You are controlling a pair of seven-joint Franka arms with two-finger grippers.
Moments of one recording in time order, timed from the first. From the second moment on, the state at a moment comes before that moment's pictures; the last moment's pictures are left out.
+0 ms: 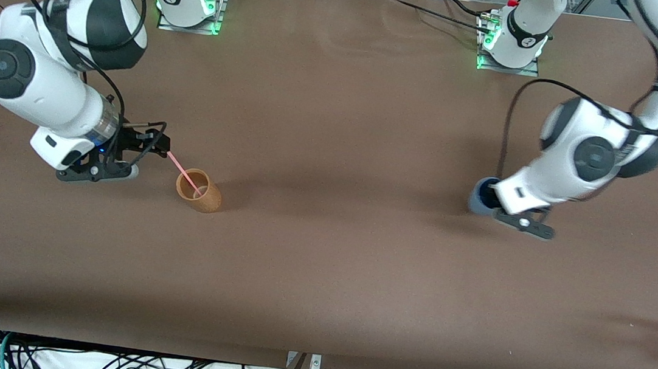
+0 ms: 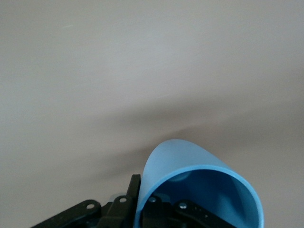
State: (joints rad) left arm 0.26 0.36 -0.59 -1.93 0.21 2.16 -0.23; right arm -0.02 0.31 0.28 -1.64 -0.06 1.86 0.08
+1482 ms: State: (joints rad) left arm -0.05 0.30 -0.59 -1.62 0.25 1.77 -0.65; right arm 0.00 0.42 0.28 -1.80 -0.06 2.04 0.08
